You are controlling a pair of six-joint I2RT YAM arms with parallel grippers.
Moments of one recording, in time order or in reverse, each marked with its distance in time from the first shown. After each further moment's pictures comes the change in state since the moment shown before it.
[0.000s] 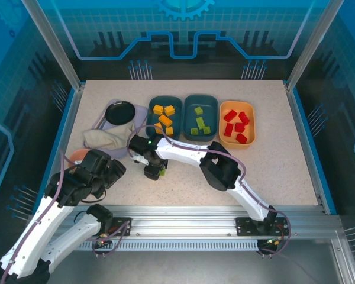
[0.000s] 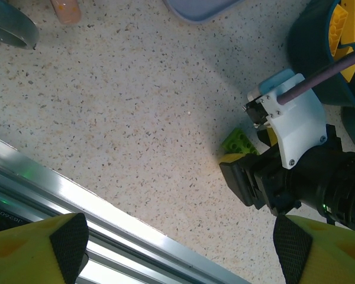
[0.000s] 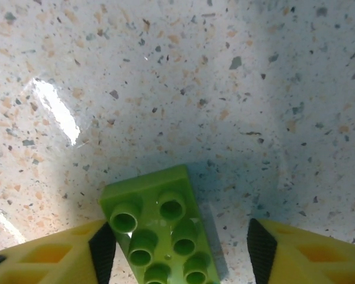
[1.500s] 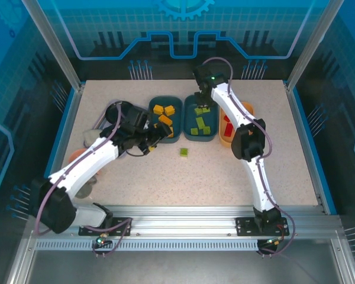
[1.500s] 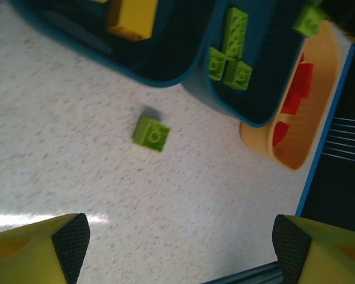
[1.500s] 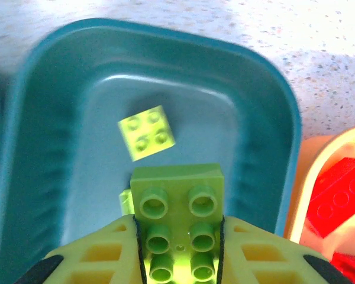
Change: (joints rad) left arm -0.007 0.723 0.202 0.724 0.378 0.163; right arm -0.645 0.098 0.501 -0.131 0.145 0.396
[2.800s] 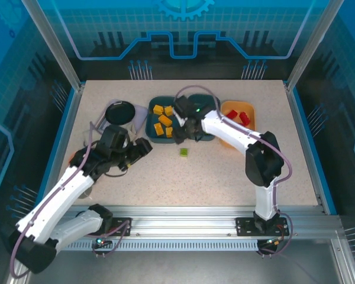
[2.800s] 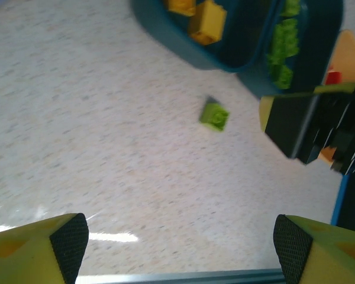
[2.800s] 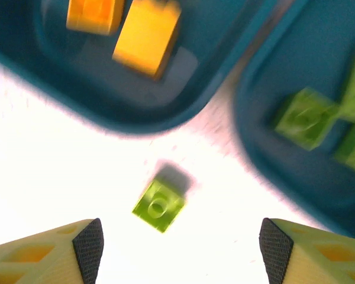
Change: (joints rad) left arm 0.021 -0.460 -0.194 -0.286 -0.143 0.036; right arm 0.325 -0.521 -0.858 0.298 -0.127 -0.083
